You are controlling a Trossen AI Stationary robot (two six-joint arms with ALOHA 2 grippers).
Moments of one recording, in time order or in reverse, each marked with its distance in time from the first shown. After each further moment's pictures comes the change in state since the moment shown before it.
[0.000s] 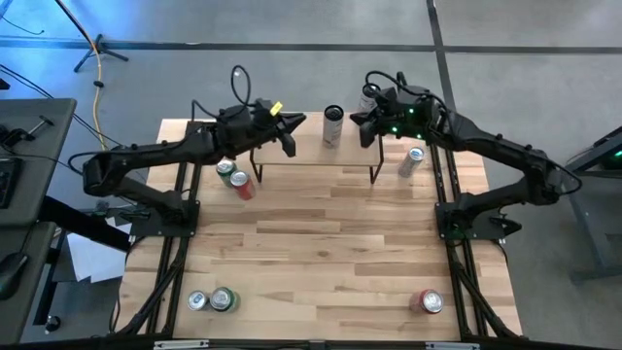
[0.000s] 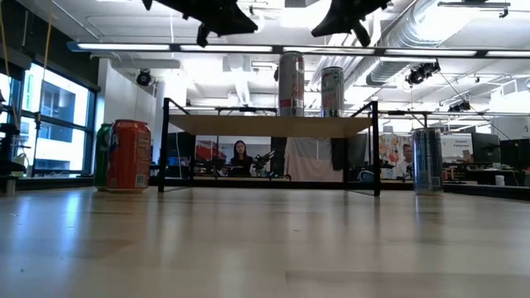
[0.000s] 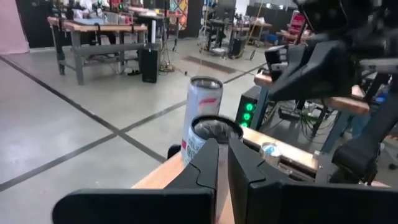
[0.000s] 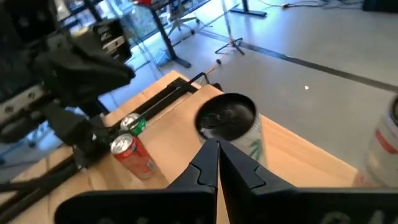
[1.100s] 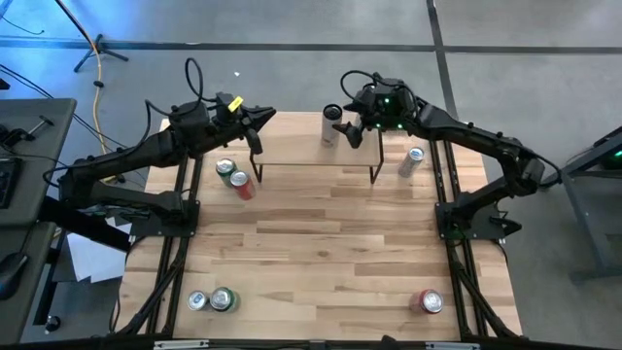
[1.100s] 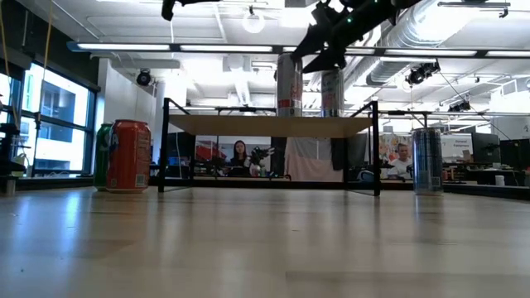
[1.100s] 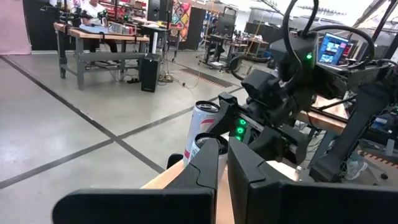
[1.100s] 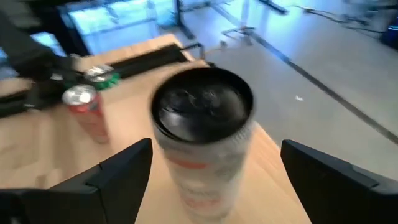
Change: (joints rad) left arm 0.000 -0.275 0.001 -0.233 -0.007 -0.055; right arm -0.101 0.184 0.009 0.077 -0.173 -0.342
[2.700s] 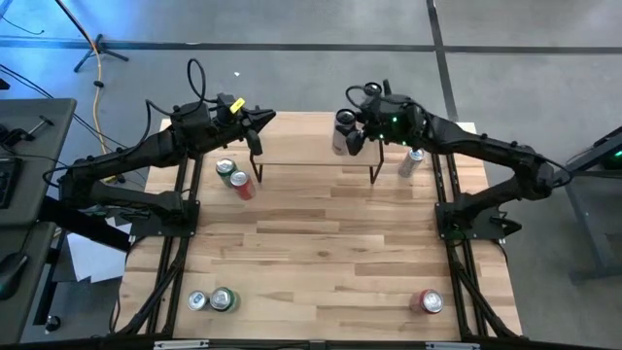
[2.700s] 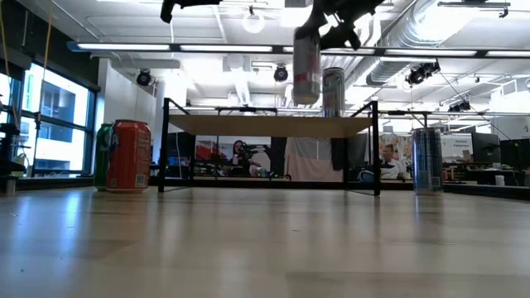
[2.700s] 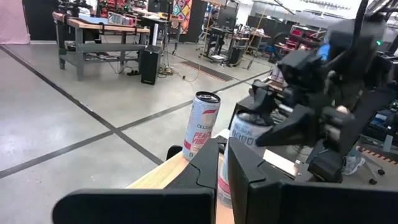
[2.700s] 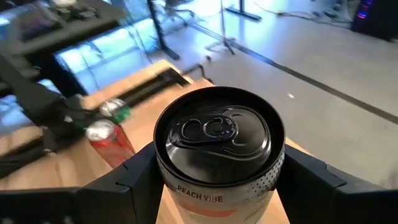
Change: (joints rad) left arm 0.001 -0.002 0.000 -0.034 0.003 -0.024; right arm 0.176 -0.105 0.000 -0.063 0.328 0.263
